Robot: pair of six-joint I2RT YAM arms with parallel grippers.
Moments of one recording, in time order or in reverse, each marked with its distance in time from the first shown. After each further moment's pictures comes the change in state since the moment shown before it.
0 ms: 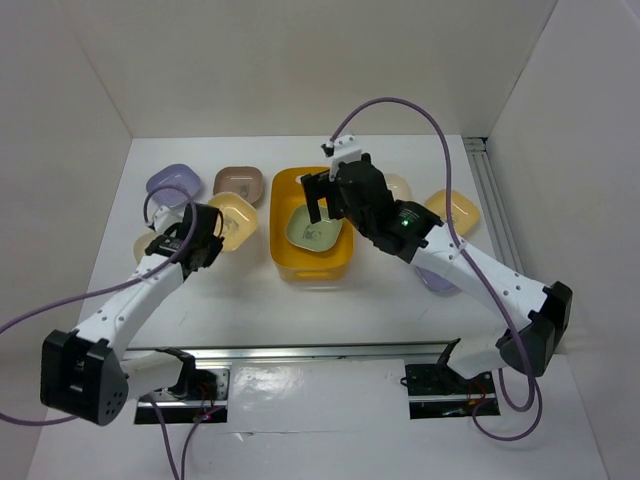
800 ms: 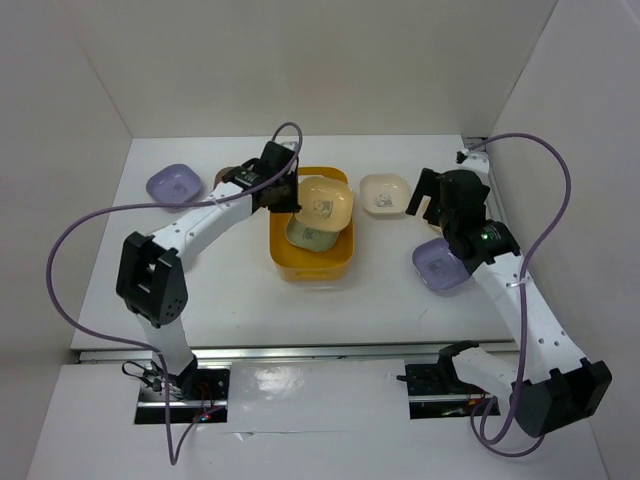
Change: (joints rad) left arm -0.261 0.570 0.776 -0.028 0.363 0.755; right arm -0.562 -0.333 -0.308 -0.145 -0.014 0.246
